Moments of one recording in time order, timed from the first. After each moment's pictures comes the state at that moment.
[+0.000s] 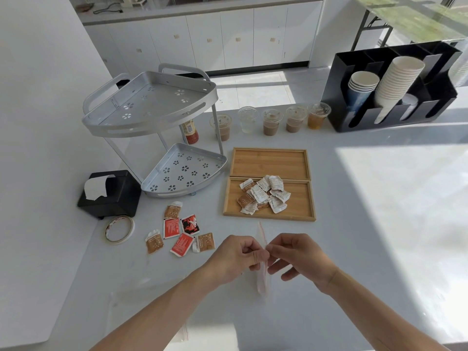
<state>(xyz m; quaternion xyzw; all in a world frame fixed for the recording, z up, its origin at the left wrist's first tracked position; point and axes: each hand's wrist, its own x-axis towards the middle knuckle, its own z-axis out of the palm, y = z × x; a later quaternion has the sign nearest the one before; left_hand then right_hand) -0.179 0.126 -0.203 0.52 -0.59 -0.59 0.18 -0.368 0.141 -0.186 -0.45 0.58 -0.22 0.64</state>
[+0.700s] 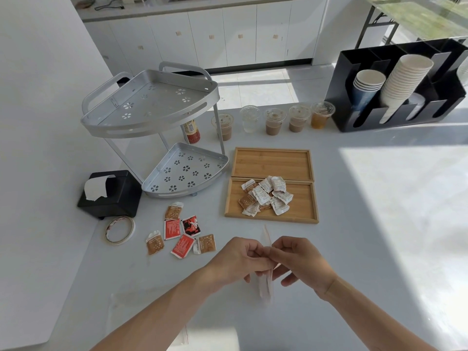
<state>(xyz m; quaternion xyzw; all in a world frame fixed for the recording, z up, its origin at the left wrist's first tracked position) -0.181 0.121 -0.202 0.51 -0.55 -0.64 0.15 -0.363 0.139 -0.191 -0.45 0.58 -0.23 0.64</state>
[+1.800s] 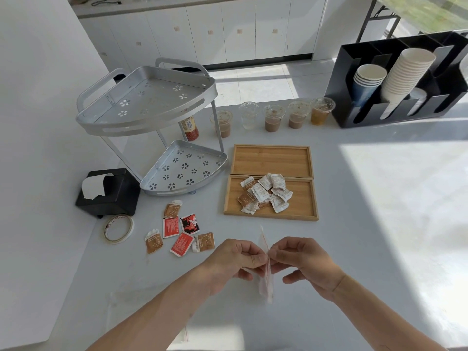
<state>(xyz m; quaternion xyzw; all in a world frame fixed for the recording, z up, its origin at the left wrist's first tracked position) -0.174 0.124 -0.204 0.50 -0.45 -0.72 0.16 -0.376 0.142 -0.196 -0.39 0.55 -0.26 0.69</state>
